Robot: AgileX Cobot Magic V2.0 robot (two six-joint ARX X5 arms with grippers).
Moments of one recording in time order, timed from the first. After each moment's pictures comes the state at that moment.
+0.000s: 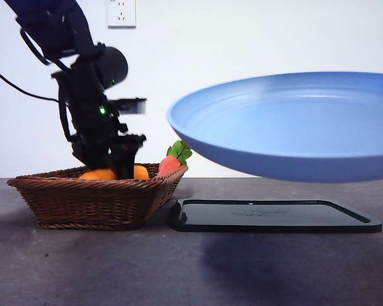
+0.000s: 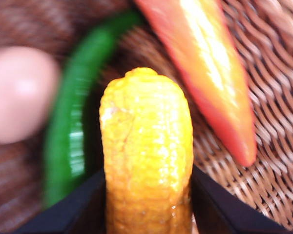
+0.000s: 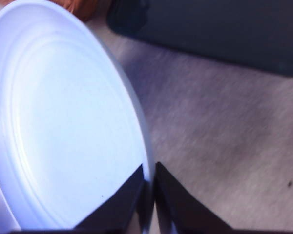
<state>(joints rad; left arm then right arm) -0.35 1.98 1.50 -0.53 0.07 0.29 0.27 0.87 0.79 -0.90 -0.43 0.14</state>
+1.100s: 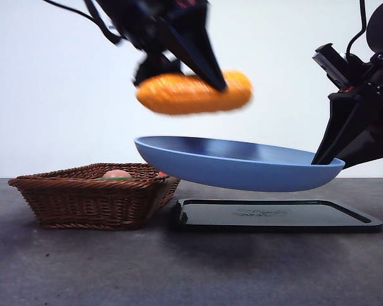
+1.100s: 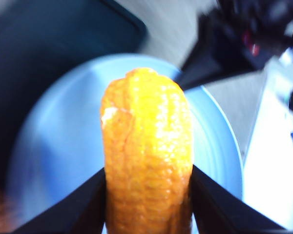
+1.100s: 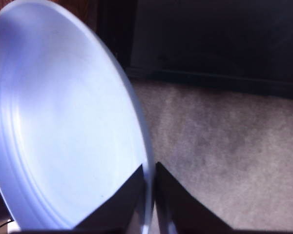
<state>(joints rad) -0.65 1.75 1.52 -0.82 0.55 0.23 0.20 1.37 0.79 -0.52 -0.70 0.36</state>
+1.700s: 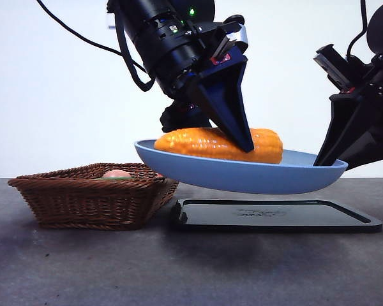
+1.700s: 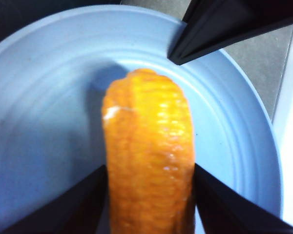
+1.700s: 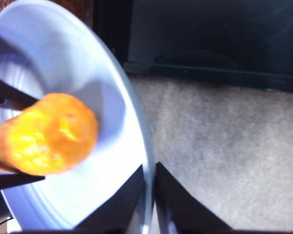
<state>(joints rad) -0.74 1.87 1.52 -0.82 0.47 0.29 0.20 1.37 0.79 -0.53 -0.69 0.35</state>
